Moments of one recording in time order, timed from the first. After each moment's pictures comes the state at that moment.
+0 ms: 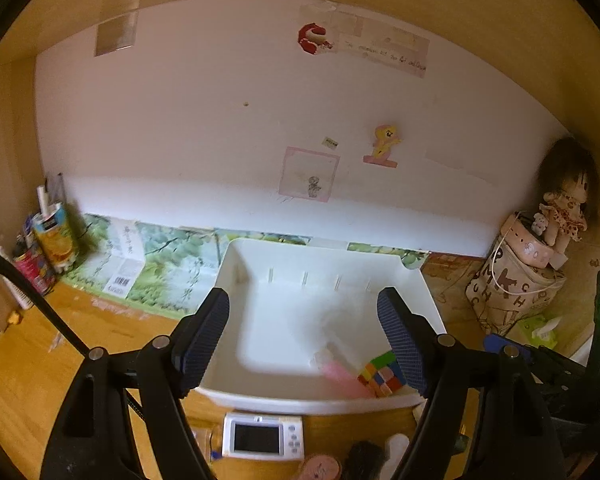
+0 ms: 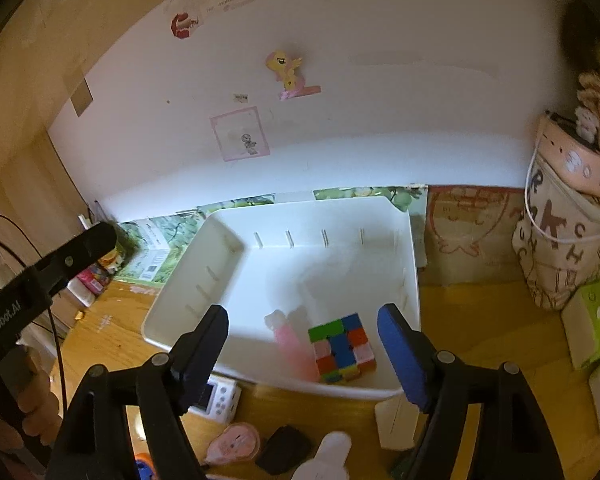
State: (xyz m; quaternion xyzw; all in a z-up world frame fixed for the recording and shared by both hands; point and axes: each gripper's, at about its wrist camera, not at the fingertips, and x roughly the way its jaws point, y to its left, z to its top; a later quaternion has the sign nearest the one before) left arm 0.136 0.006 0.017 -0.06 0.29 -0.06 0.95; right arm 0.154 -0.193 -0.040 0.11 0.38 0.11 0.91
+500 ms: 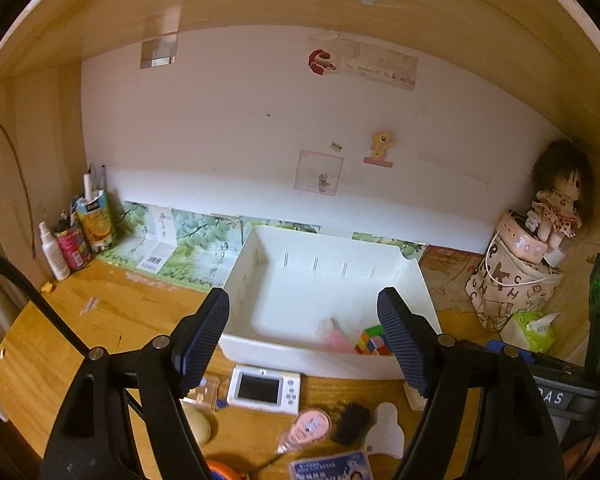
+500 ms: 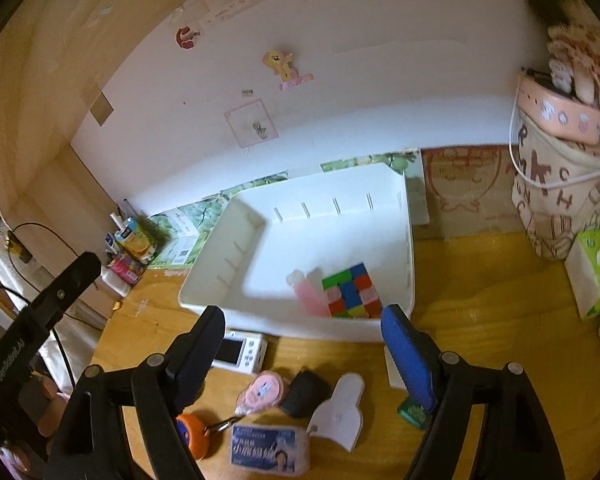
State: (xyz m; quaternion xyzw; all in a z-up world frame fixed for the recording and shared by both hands) left arm 0.060 -0.011 0.028 -0.06 0.28 -0.01 0.96; right arm 0.107 -0.223 -0.037 0.16 0.41 0.15 0.89
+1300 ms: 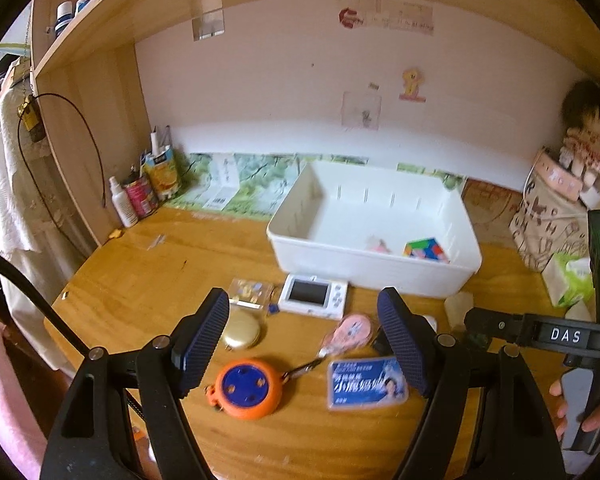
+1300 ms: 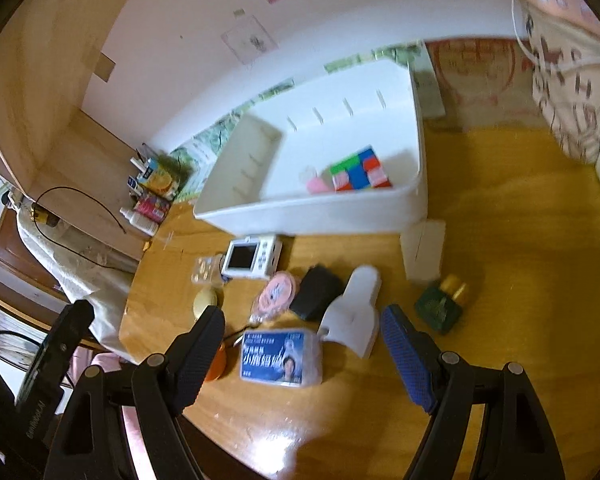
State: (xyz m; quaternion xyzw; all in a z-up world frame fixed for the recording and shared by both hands) left arm -0.021 -0.037 -0.004 -0.01 0.35 0.10 0.93; right arm 0.075 -0.238 -0.092 0.20 0.51 0.22 0.80
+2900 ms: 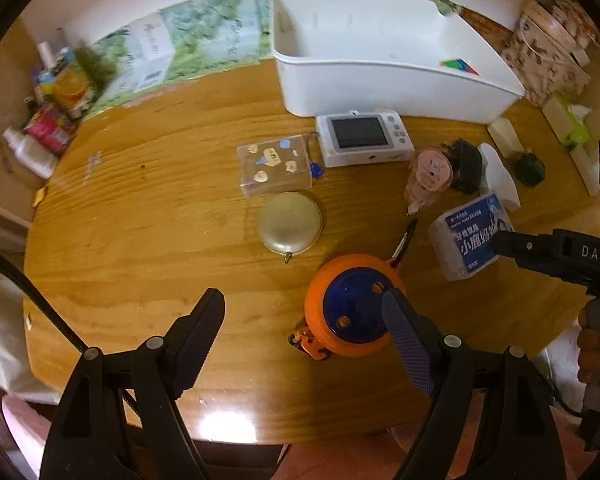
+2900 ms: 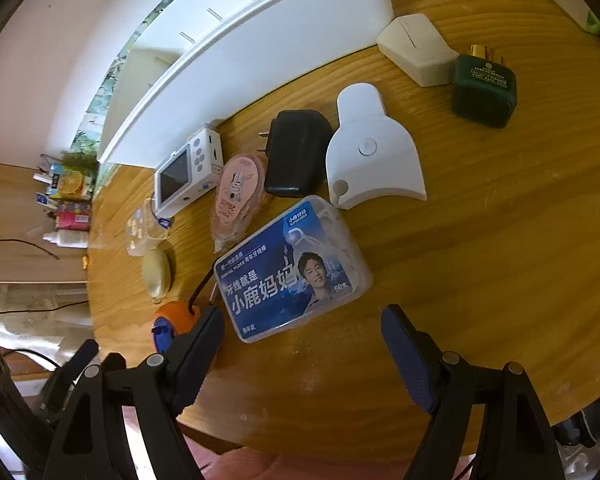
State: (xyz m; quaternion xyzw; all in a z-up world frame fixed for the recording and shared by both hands) left arm 0.041 0.081 -0.105 0.07 0.59 -0.09 0.80; right arm 0.037 -0.154 -0.173 0.28 0.64 0.04 0.72
